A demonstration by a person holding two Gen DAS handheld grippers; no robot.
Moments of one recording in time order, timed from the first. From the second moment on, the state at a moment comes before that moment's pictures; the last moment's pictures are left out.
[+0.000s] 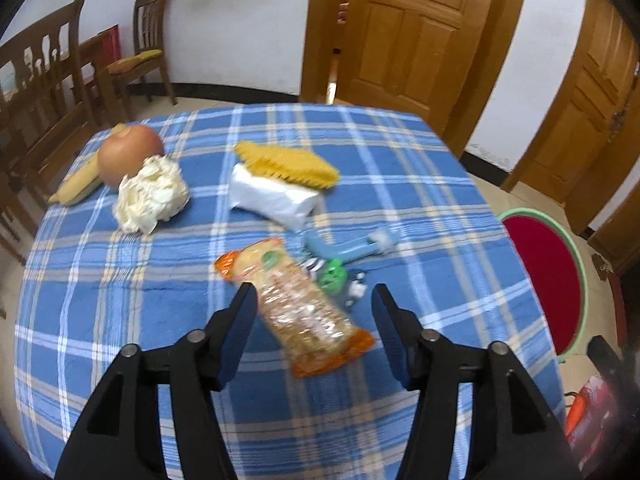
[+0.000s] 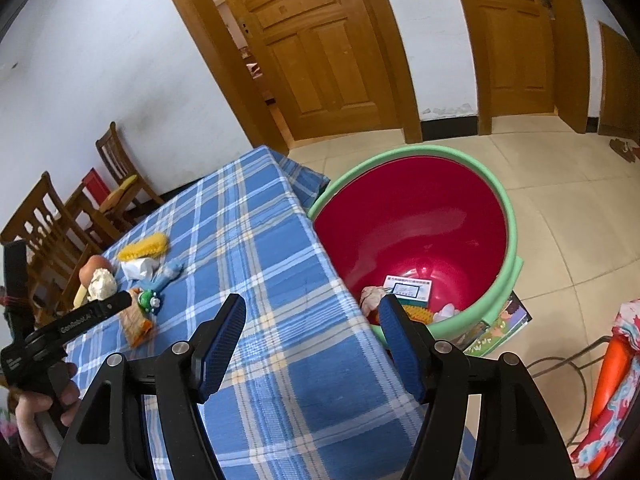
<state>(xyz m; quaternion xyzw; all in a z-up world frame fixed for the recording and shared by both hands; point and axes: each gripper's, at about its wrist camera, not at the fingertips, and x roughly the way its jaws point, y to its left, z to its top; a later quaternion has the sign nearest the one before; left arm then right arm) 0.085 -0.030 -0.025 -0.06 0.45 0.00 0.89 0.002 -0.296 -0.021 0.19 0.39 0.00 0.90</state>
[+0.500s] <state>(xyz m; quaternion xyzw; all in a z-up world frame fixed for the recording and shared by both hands) 0.096 -0.028 -0.058 -0.05 0.47 0.02 0.88 0.008 -0.294 -0.032 0.19 0.40 0.01 0.90</state>
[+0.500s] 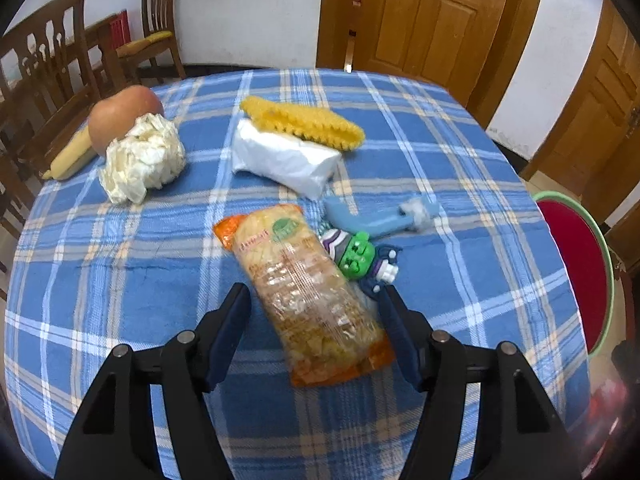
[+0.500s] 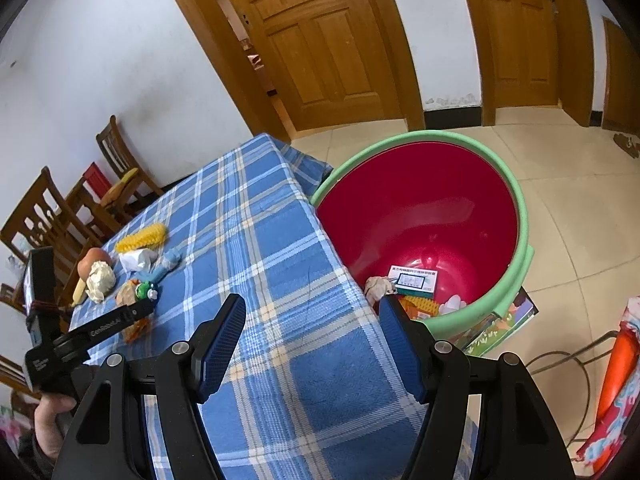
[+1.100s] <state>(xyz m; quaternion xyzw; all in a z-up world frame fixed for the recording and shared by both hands) 0.089 0.001 -0.057 -0.07 0.45 0.01 0.89 0.014 -0.275 -0.034 0.18 0.41 0.02 0.89</state>
